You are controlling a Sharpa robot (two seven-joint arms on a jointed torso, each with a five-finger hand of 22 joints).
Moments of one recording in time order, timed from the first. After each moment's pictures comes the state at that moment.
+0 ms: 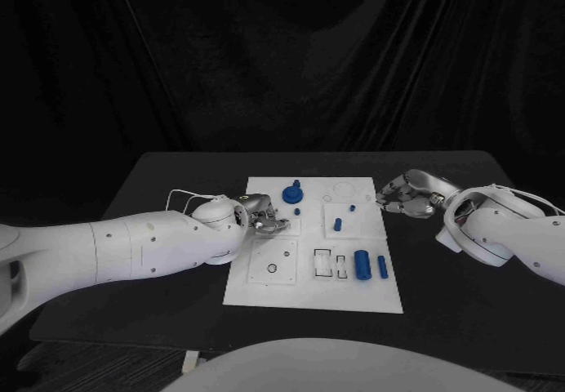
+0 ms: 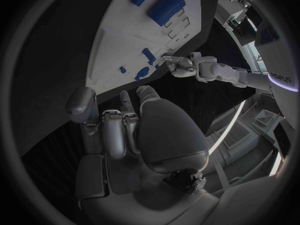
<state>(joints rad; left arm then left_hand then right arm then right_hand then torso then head) 1.09 -0.69 -0.21 1.38 -1.36 -0.27 -0.42 0.93 0.05 0.16 0.29 0.28 1.10 -0.01 0.39 1.20 1.47 -0.06 1.57 1.31 1.47 -0.11 1.57 1.31 0.03 1.47 0.01 1.45 1.31 1.21 -0.88 -0.21 1.44 -1.15 -0.31 0.00 1.42 0.06 -0.04 0.28 0.67 0.88 0.13 0.13 0.11 1.46 0.06 1.55 1.31 1.46 -0.02 1.50 1.31 0.10 1.38 0.09 1.00 1.31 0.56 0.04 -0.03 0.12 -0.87</state>
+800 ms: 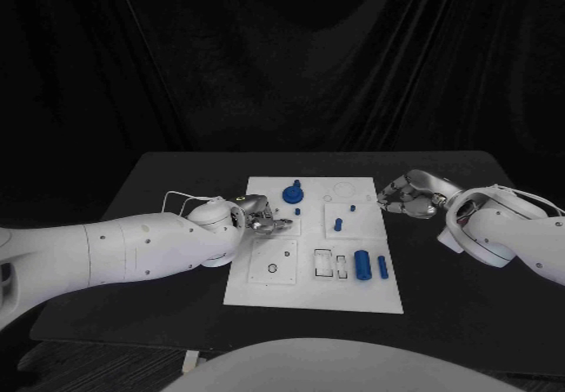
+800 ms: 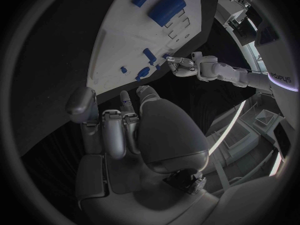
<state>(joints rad) 1.09 -0.72 -0.21 1.42 -1.36 -0.30 -0.43 0.82 0.06 -0.01 0.29 0.07 1.13 -0.01 0.33 1.19 1.47 -0.06 1.57 1.31 1.47 -0.11 1.57 1.31 0.03 1.47 0.01 1.45 1.31 1.21 -0.88 -0.21 1.44 -1.15 -0.31 0.00 1.42 0.06 -0.04 0.28 0.67 0.88 0.13 0.13 0.11 1.46 0.06 1.56 1.31 1.46 -0.02 1.50 1.31 0.10 1.38 0.09 1.00 1.31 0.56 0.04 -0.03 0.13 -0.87</state>
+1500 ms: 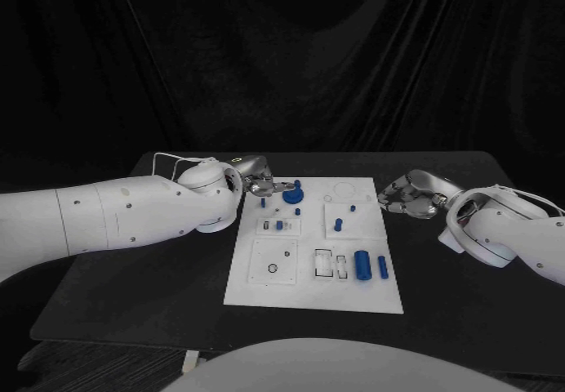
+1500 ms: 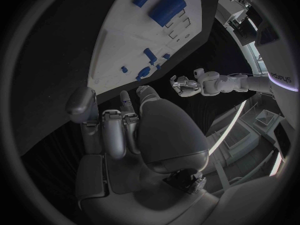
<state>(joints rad) 1.26 -0.75 -0.21 1.48 -1.34 -0.29 -0.44 0.86 0.07 -0.09 0.29 0.06 1.06 0.01 0.33 1.25 1.47 -0.06 1.57 1.31 1.47 -0.11 1.57 1.31 0.03 1.47 0.01 1.45 1.31 1.21 -0.88 -0.21 1.44 -1.15 -0.31 -0.01 1.42 0.06 -0.04 0.28 0.67 0.88 0.13 0.13 0.11 1.46 0.06 1.56 1.31 1.46 -0.02 1.50 1.31 0.10 1.38 0.09 1.00 1.31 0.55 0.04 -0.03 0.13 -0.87</state>
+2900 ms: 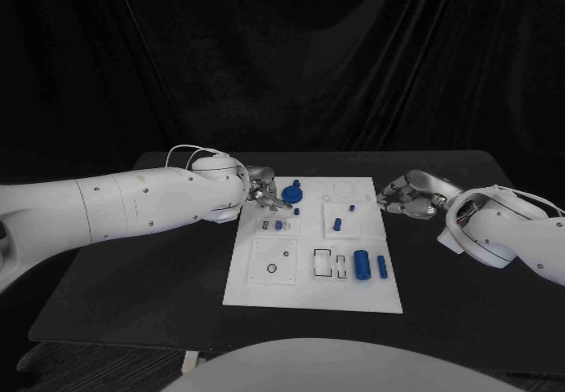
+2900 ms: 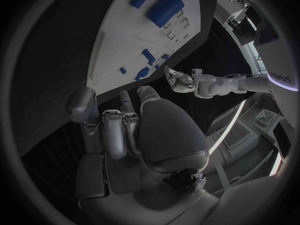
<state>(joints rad) 1.27 -0.67 -0.21 1.36 -1.22 0.00 -0.39 1.07 0.08 -0.11 0.28 0.08 1.04 0.06 0.30 0.48 1.47 0.00 1.57 1.31 1.47 -0.05 1.57 1.31 0.03 1.47 0.07 1.41 1.31 1.21 -0.90 -0.21 1.46 -1.15 -0.31 0.00 1.40 0.05 -0.03 0.28 0.65 0.89 0.13 0.14 0.11 1.46 0.06 1.55 1.31 1.46 -0.02 1.50 1.31 0.10 1.38 0.09 1.00 1.31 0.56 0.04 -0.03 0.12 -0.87</state>
